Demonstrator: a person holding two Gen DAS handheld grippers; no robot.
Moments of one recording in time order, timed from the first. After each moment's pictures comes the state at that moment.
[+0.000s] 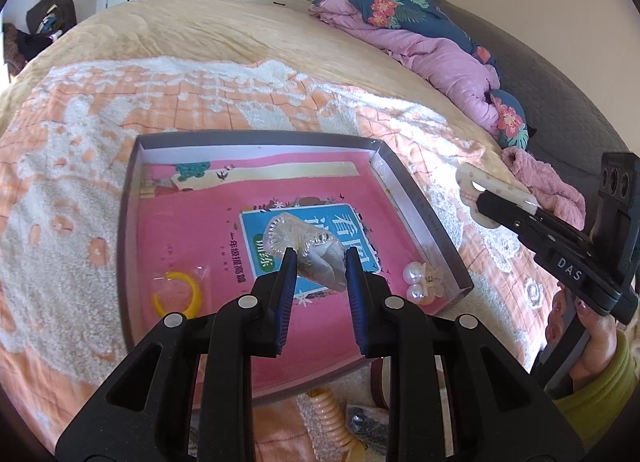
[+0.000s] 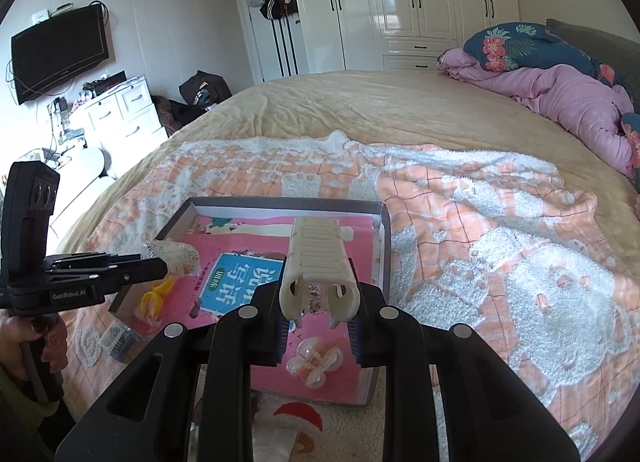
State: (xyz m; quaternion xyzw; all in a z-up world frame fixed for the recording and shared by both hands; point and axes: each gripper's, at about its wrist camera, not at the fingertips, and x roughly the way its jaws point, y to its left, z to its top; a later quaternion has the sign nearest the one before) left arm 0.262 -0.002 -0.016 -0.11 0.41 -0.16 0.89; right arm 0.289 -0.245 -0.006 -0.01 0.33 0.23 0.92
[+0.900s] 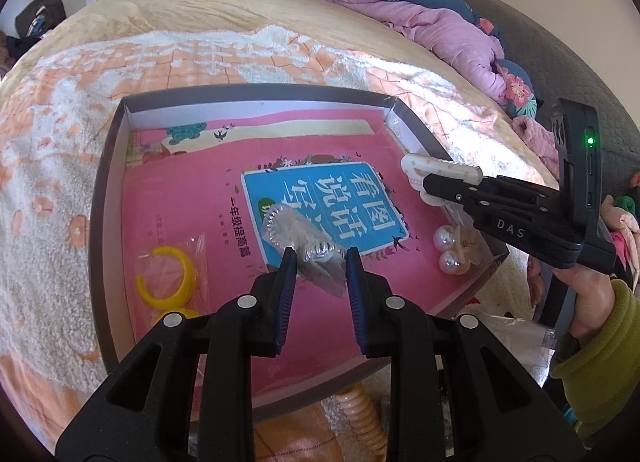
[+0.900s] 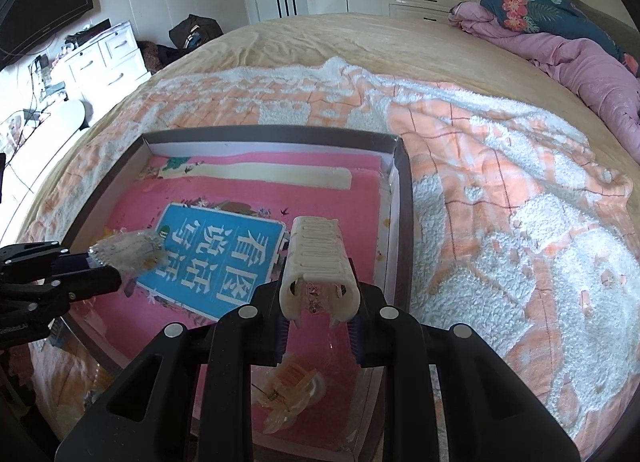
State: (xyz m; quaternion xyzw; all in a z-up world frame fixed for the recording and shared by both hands) left arm 0.267 -0.005 -0.053 -0.09 0.45 -0.16 0.87; right arm 0.350 -0.216 -0.080 -0.05 0.42 0.22 0.88
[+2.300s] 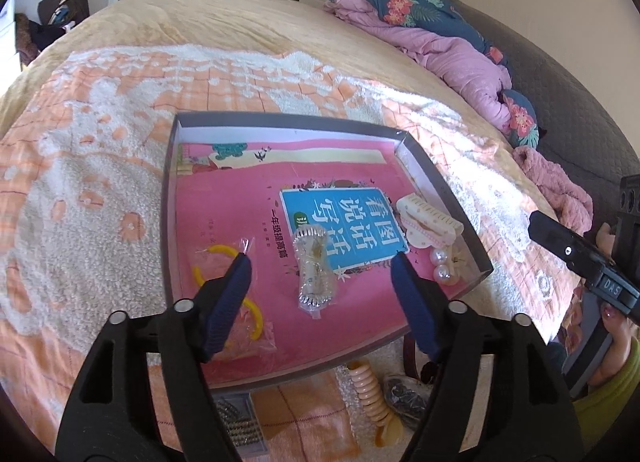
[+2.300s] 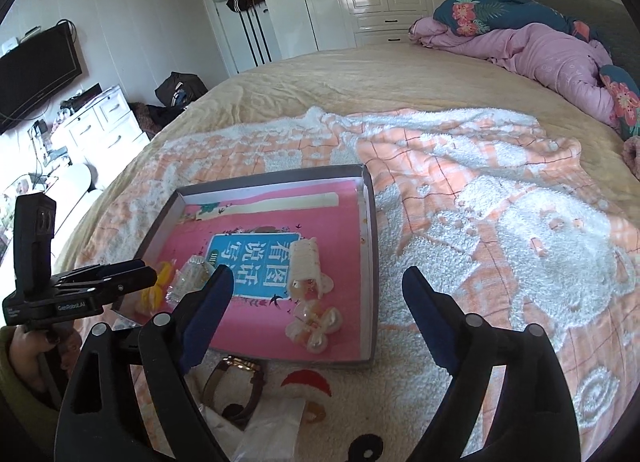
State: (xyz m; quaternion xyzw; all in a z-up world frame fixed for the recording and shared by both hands) left arm 0.245 0.026 -0.021 -0.12 0.42 -0.13 0.89; right arm 0.266 -0.258 -0.013 0.04 0.37 0.19 0.91
